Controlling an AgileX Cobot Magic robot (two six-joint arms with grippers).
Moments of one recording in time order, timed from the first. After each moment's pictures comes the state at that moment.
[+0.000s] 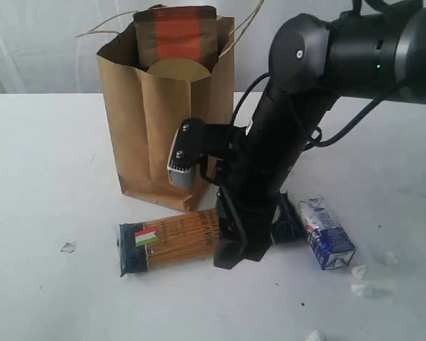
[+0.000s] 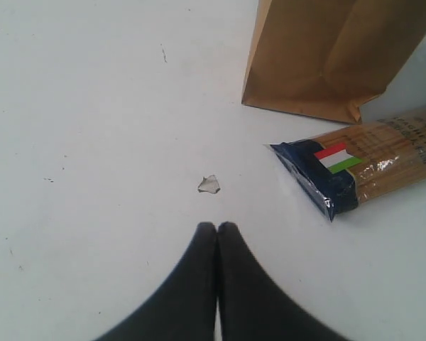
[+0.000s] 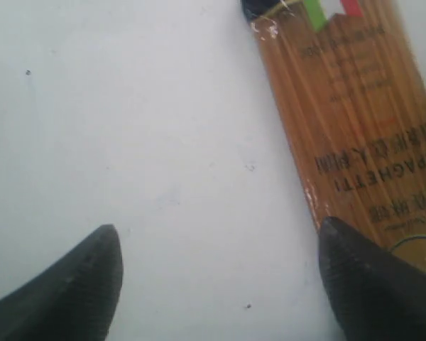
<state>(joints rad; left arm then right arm) -0.12 0.22 -0.13 -0.47 0.47 0.34 0.61 1.74 -1.30 0.36 1.08 -1.09</state>
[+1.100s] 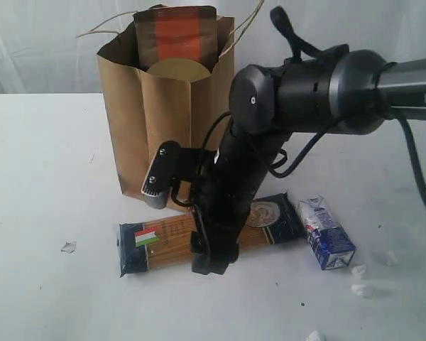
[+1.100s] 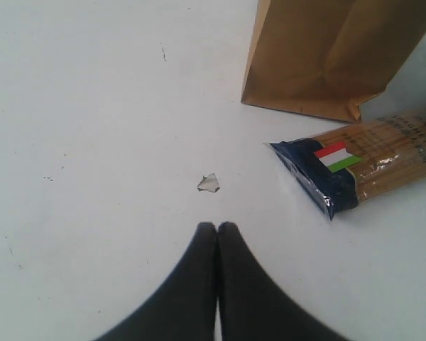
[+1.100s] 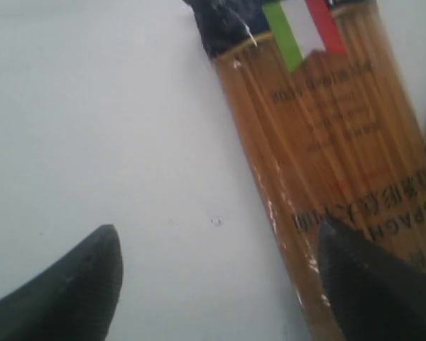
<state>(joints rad) -0.12 0.22 -0.13 -0.47 0.47 0.34 0.68 1.86 -1.30 0.31 0.90 -0.98</state>
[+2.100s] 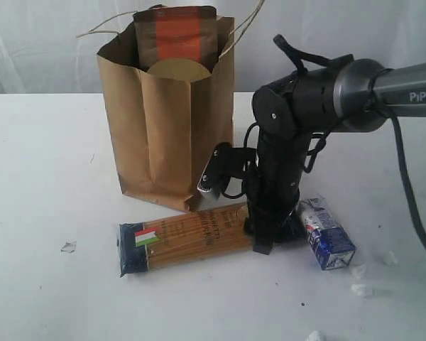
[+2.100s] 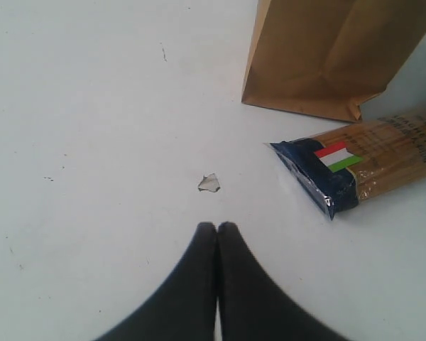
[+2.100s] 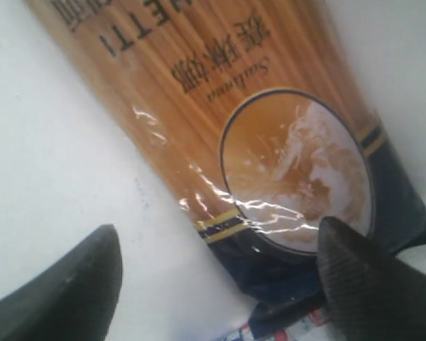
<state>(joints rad) -0.12 0.22 -0.13 -0.47 0.47 0.34 0.58 1.93 -1.30 -0.05 0.91 -0.69</state>
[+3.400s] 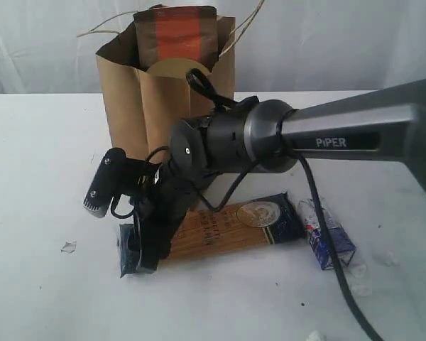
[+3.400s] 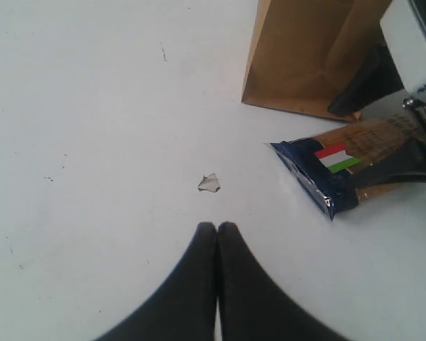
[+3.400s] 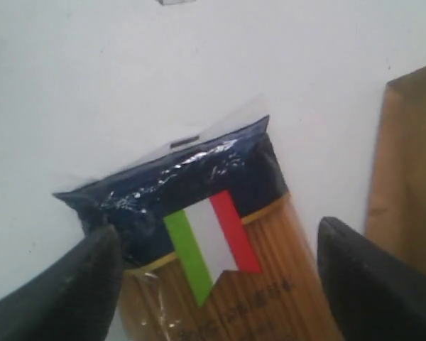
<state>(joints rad) -0.12 0.22 -0.13 -0.47 0.47 0.34 0.81 2.03 -1.39 0.28 0.51 -0.90</state>
